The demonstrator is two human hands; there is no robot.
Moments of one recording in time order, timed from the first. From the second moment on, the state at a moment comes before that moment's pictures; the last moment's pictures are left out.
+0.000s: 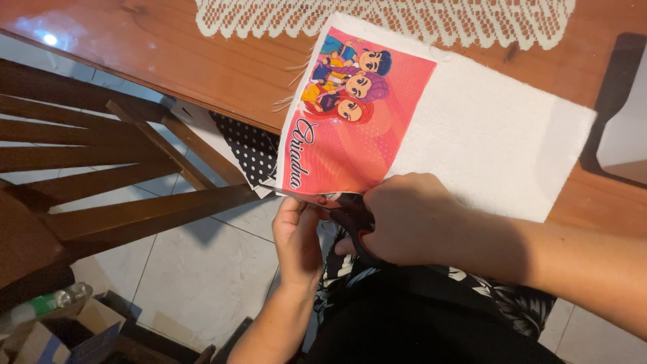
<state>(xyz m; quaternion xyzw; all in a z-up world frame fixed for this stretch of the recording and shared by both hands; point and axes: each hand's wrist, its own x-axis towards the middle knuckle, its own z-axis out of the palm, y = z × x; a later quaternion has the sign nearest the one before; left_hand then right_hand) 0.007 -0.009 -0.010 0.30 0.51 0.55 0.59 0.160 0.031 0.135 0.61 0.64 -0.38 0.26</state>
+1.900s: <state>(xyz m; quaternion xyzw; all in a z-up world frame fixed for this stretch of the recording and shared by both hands) 0.023 -0.016 0.038 0.26 0.45 0.60 0.61 0.184 -0.009 0.116 0.63 0.66 -0.39 0.16</state>
